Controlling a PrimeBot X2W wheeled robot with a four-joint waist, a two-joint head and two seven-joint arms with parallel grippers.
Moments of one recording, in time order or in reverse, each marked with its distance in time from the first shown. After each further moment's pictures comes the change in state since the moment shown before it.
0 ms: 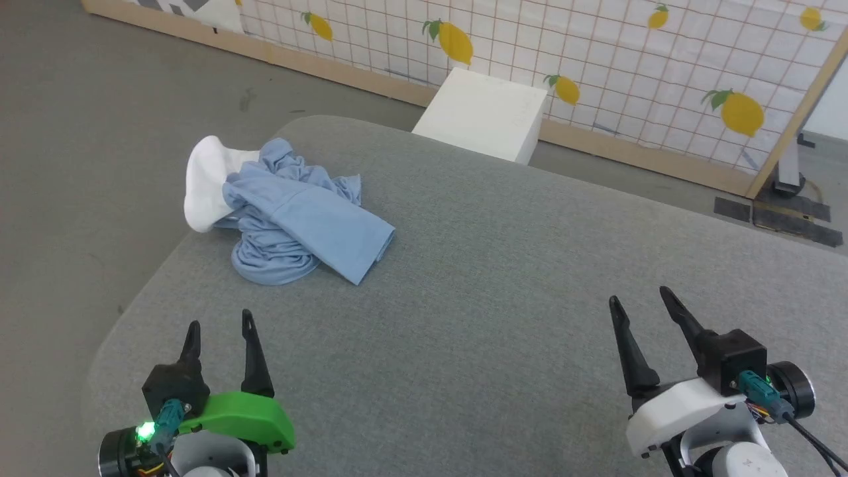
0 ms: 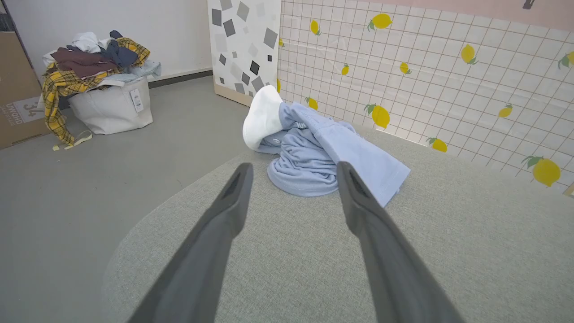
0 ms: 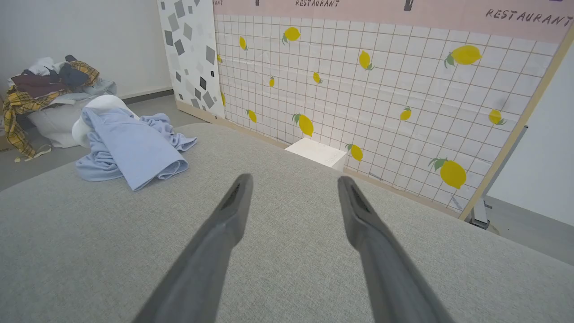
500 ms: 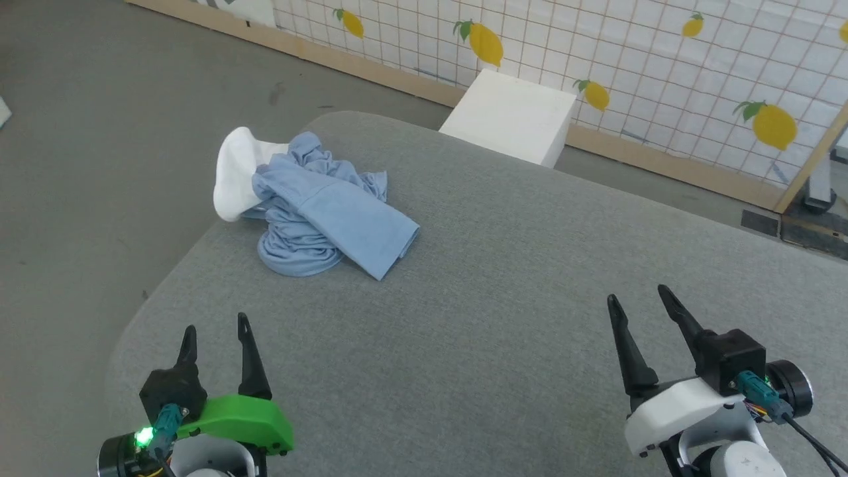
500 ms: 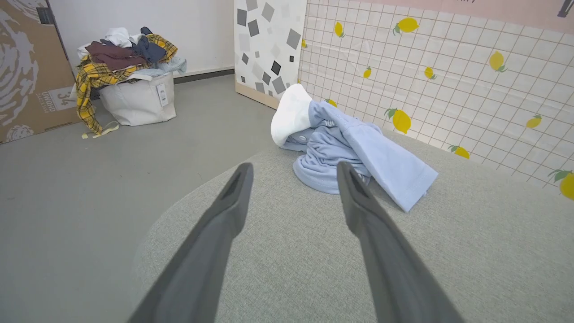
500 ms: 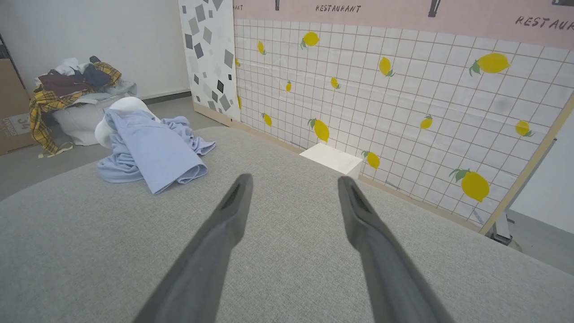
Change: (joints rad) left arm 0.000 0.016 -0.020 0.017 -0.036 0.036 -0.028; right arm -0.005 0.000 0.005 0.006 0.003 0.000 -0.013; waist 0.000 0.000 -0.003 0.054
